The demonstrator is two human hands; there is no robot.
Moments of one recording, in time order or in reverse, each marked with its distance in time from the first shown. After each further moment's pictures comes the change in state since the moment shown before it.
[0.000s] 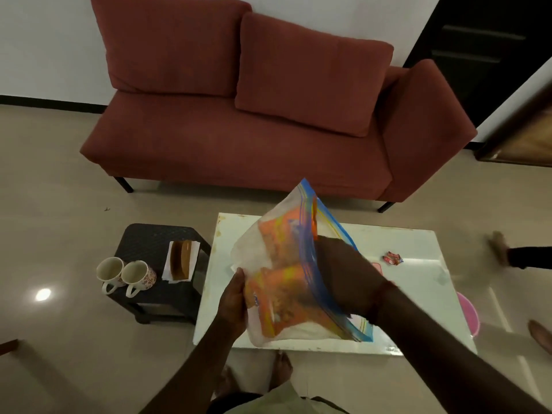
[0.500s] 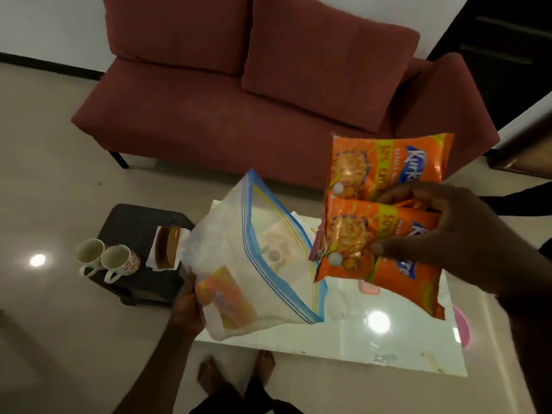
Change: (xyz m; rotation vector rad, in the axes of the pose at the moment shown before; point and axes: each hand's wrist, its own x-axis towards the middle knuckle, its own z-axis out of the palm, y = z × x) left_hand 0.031 0.014 -0.065 -0.325 0.064 0.039; right_hand 0.001 0.071 -0.109 0.400 0.142 0.020
